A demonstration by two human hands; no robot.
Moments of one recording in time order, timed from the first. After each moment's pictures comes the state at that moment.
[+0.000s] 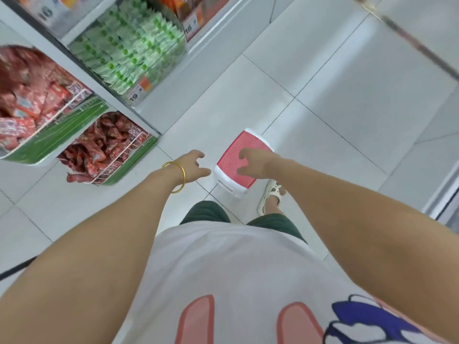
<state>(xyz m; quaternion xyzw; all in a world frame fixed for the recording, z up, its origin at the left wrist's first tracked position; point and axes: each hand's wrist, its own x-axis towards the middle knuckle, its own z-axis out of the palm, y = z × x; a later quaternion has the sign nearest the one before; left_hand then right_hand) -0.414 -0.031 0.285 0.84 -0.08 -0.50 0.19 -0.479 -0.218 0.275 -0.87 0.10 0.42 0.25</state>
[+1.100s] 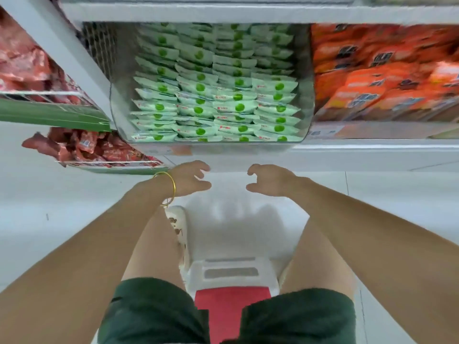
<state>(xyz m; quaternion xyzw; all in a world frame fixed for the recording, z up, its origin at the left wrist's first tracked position) -0.072 -0.024 0.015 0.82 0.20 -0.38 0.37 0.025 -0.233 -0.014 -0.84 -0.25 0.48 0.06</state>
